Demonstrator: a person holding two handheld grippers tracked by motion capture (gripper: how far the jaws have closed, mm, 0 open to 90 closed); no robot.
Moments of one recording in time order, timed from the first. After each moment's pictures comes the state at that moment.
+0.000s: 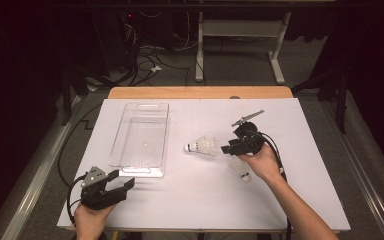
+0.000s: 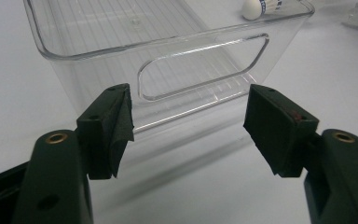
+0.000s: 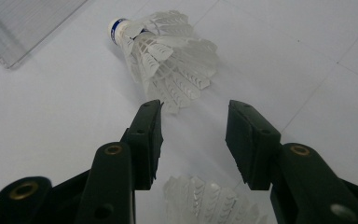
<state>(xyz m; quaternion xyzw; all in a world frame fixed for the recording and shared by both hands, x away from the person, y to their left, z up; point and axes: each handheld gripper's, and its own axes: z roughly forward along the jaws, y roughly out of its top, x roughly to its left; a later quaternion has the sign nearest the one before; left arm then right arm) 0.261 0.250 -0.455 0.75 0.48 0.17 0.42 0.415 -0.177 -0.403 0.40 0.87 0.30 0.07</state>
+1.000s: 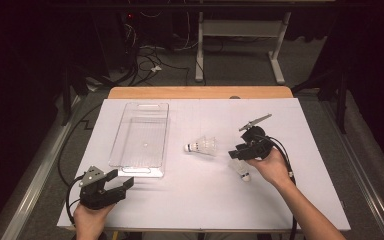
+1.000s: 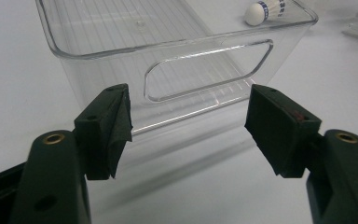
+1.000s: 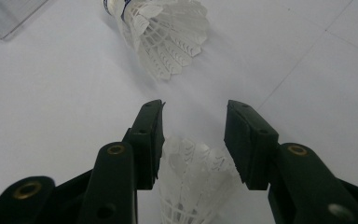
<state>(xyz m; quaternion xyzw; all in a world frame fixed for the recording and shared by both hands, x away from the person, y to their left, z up) 0.261 0.252 -0.455 0.74 0.49 0.17 0.43 0.403 -0.196 -0.403 0.40 0.87 0.28 0.06</state>
